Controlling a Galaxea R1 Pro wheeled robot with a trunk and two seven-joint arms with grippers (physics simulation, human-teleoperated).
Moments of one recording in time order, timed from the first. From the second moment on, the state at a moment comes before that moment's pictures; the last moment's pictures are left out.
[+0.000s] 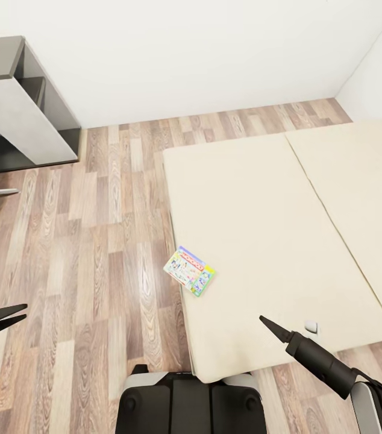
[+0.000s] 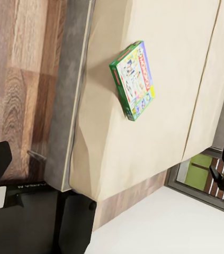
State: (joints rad) left arm -0.47 0.61 0.60 -0.90 0.02 0.92 -1.57; right arm -0.14 0.03 -0.45 -1.54 -0.40 0.76 0.95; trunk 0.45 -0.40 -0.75
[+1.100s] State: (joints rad) left arm -0.47 0.61 0.60 -0.90 0.02 0.92 -1.56; right arm -0.14 0.03 -0.45 -1.54 -0.40 0.76 0.95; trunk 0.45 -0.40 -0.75
